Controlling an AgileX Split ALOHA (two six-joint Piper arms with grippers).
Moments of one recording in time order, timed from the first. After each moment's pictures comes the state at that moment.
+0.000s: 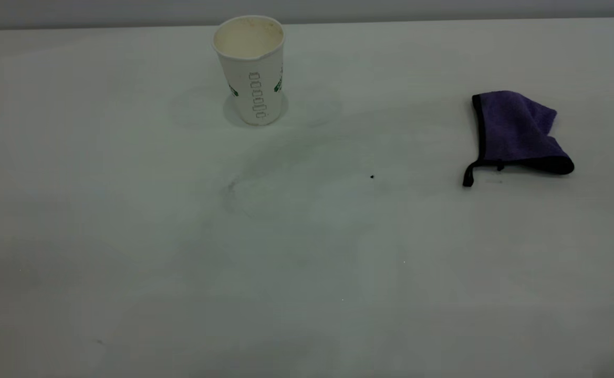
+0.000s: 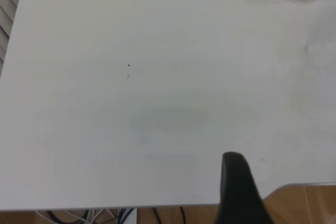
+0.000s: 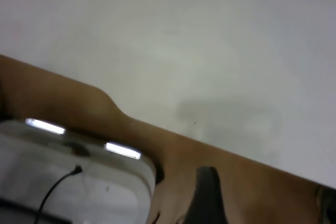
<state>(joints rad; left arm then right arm) 0.00 -0.02 -0.49 0.00 1.13 0.02 -0.07 0.70 -0.73 0.17 1.24 -0.38</state>
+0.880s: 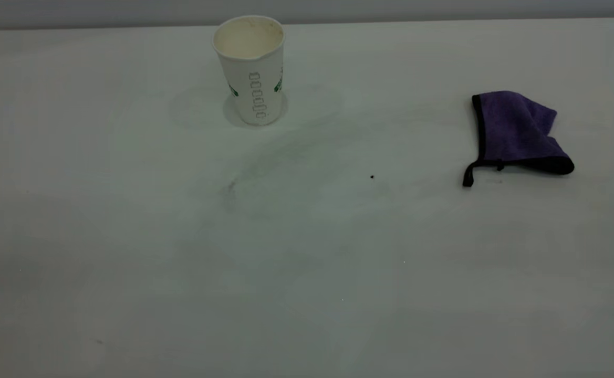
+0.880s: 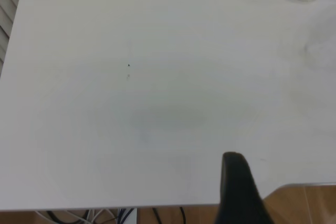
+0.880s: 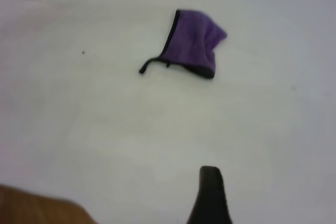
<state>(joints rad) 0.00 -0.02 -0.49 0.00 1.13 0.02 0.03 0.00 -0.47 0.08 1.14 -0.16</state>
